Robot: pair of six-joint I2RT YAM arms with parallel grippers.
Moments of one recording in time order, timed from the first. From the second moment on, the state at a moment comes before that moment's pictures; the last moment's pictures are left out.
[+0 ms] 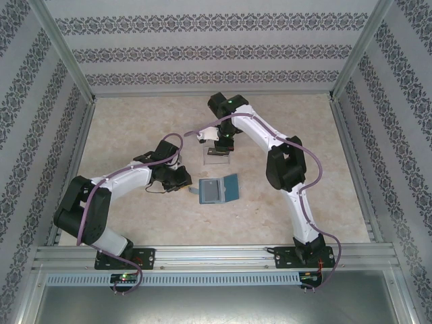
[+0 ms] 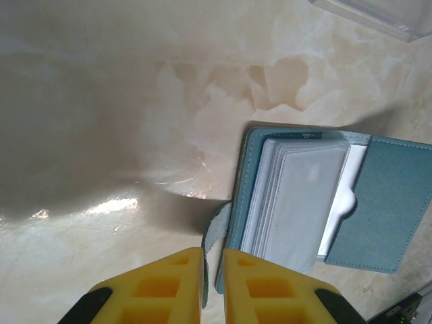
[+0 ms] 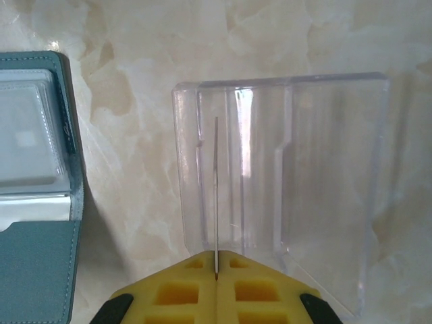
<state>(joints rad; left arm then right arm) -0.41 1.53 0.84 -0.46 0.40 -0.77 0.55 2.32 2.19 -1.32 -0.18 -0.99</state>
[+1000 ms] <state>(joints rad) -0.39 1.48 0.81 -0.46 0.40 -0.77 0.55 2.51 2.43 -1.51 -0.23 -1.00</state>
